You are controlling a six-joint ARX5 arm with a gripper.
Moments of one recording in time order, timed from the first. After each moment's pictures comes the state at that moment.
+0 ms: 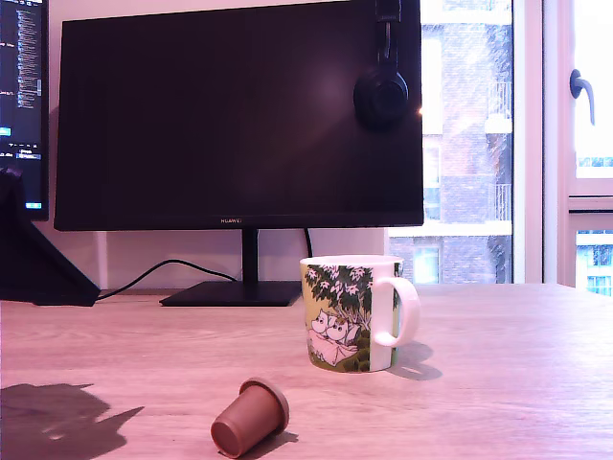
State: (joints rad) arm -0.53 0.78 0.18 0.08 0.17 0.01
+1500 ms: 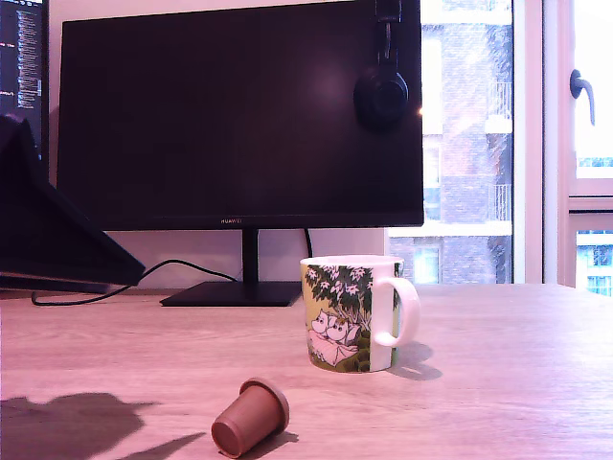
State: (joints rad) arm -0.70 0.78 0.18 0.12 0.28 -0.07
